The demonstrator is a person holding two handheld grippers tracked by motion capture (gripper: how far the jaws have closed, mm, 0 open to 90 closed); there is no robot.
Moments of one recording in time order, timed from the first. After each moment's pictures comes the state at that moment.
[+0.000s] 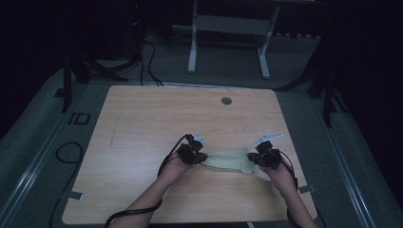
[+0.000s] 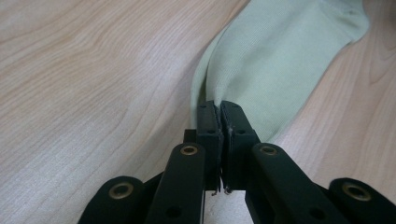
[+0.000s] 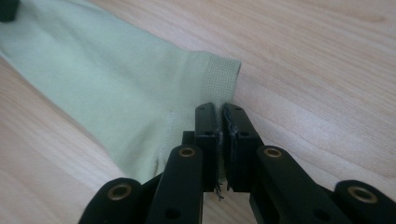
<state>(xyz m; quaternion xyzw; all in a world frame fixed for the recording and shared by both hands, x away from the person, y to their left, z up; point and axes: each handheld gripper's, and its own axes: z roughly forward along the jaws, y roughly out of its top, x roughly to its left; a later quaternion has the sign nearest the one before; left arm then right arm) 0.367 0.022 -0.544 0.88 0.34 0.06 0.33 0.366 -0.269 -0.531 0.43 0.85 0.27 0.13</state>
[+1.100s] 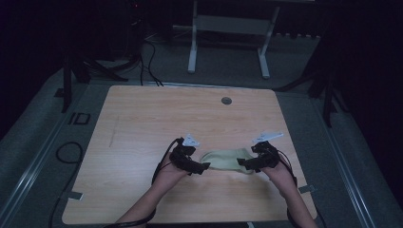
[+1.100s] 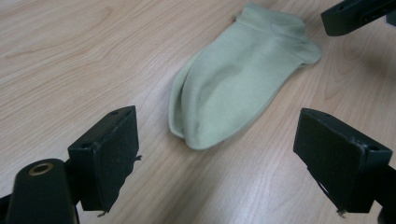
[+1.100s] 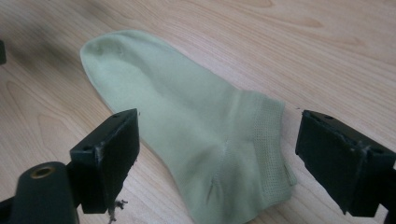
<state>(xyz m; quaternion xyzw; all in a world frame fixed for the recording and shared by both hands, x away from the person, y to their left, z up) 0.334 0.046 -0.528 0.84 0.35 0.08 0.40 0.357 -0.258 -0.514 0.39 0.85 0.34 0.11</state>
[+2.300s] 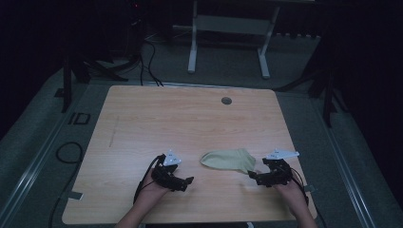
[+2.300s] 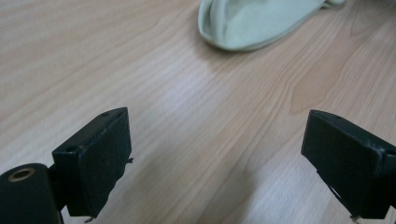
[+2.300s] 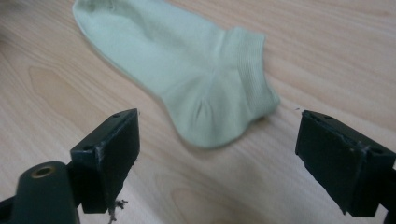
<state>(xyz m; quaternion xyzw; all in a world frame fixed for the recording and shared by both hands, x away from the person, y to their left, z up) 0.287 0.092 -0.561 0.83 0.38 0.10 0.40 0.312 -0.298 -0.537 0.40 0.83 0.36 0.14</state>
